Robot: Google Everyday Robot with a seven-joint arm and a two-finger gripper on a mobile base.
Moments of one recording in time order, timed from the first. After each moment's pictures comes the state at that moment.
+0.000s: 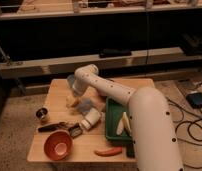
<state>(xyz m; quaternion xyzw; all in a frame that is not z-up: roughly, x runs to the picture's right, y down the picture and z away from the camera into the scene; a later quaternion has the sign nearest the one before) -0.158 0.061 0.932 0.12 -0.34 -0.88 0.30</state>
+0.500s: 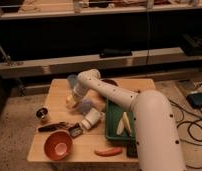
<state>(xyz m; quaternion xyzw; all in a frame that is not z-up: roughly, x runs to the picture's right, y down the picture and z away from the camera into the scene) -0.167 0.065 0.929 0.18 -0.35 -0.87 0.31</state>
